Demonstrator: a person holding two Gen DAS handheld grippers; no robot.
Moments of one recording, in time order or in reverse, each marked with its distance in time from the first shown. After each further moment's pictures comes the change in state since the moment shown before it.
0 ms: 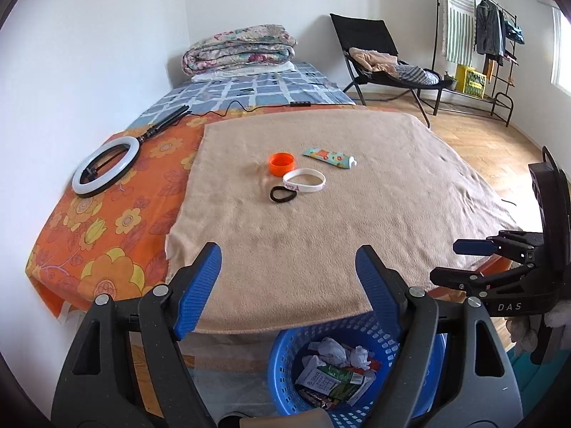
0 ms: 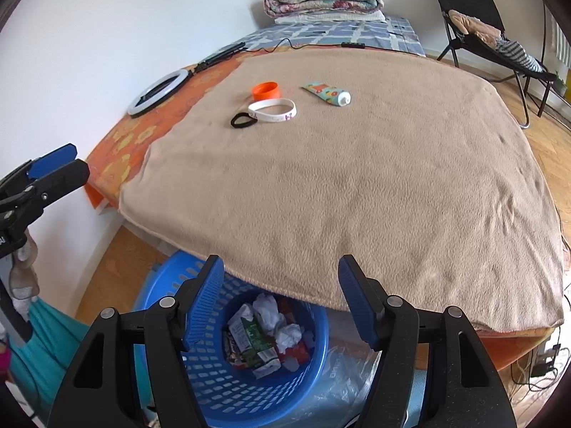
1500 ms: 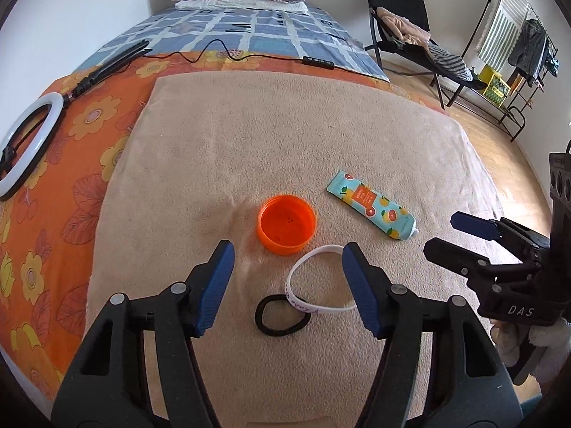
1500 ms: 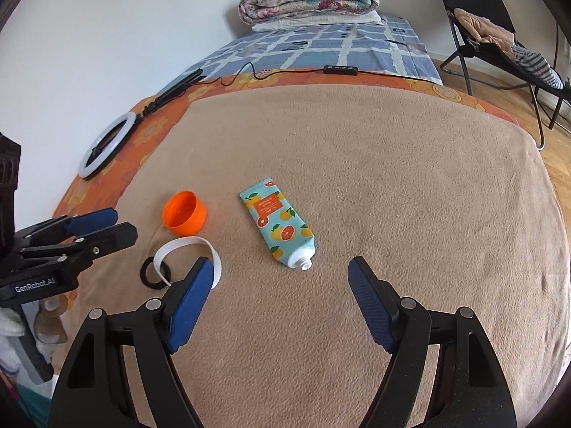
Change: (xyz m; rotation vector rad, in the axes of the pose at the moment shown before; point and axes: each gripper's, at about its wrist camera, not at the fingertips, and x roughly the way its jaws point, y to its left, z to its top) left arm 0.248 0.029 0.111 -0.166 0.279 -0.120; right arm 0.125 -0.076 0.182 0.030 0.015 -0.011
